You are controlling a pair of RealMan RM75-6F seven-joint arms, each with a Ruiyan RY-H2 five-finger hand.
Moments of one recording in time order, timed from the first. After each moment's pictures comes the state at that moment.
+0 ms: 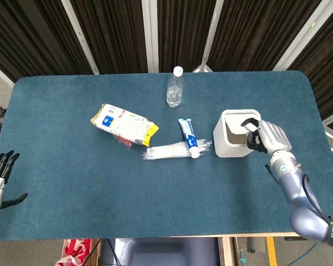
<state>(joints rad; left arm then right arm) -0.09 -1.11 -0.03 -1.60 1.51 1.48 0.06 0.83 -0.87 0.27 -1.98 -0.37 0.88 -0.23</state>
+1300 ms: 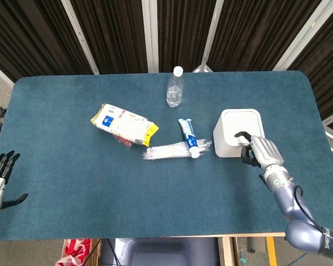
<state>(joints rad) -0.09 -1.10 -0.02 -1.60 1.51 1.47 0.06 0.78 -0.95 0.18 -2.00 -0.46 0.92 -0.22</state>
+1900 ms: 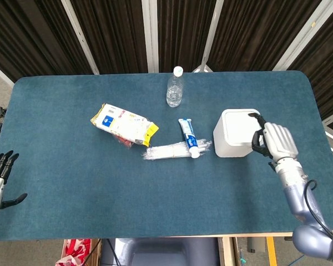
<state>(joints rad) -0.09 -1.10 -0.02 -1.60 1.51 1.48 0.06 0.69 -0.91 0.24 -2.01 -0.71 1.11 -0.14</state>
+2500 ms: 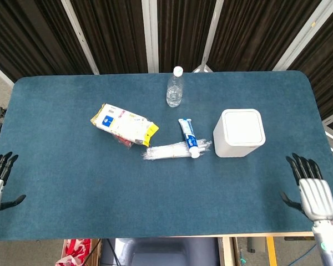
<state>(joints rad) -0.08 -1.10 -0.02 -1.60 1.51 1.48 0.10 0.20 -1.09 -0.10 -1.72 -1.40 1.56 -0.05</state>
